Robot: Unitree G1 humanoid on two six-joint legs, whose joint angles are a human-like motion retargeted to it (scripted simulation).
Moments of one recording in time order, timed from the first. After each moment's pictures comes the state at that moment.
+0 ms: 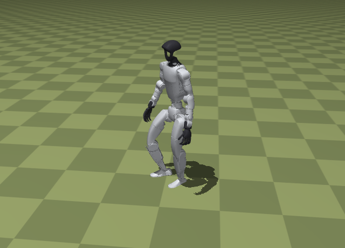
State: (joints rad) left arm 0.05 0.26 0.07 1.20 -0.01 -0.11 0.07; right arm -0.13 -0.26 0.09 1.22 -0.14 -0.04 0.01; waist 0.01 -0.15 0.22; left_leg 0.06 -0.21 0.22 0.19 -0.36 0.05; right_leg -0.36 -0.36 -0.16 0.85 -0.35 0.17
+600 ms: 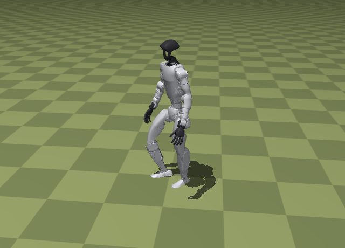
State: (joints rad) left arm 0.02 0.31 0.00 1.08 0.07 -0.17 0.29; right arm -0.13 -0.25 0.20 1.20 -0.20 -0.09 -0.12; waist -0.03 -0.12 0.18; left_leg 0.15 -0.21 0.24 0.03 -0.31 0.03; right_leg -0.41 -0.36 -0.18 0.88 -0.32 0.17
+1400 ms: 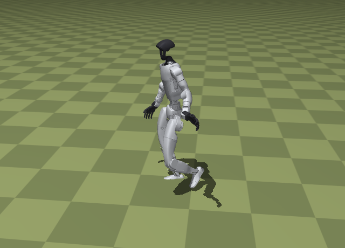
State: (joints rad) left arm 0.20 0.34 0.61 0.75 -0.61 -0.38 0.85; right arm -0.04 -0.37 0.10 1.14 0.14 -0.13 -0.28; waist 0.01 0.19 0.22; left_leg -0.23 0.49 0.23 1.37 -0.37 0.08; right_leg -0.03 0.15 -0.23 0.38 -0.39 -0.02
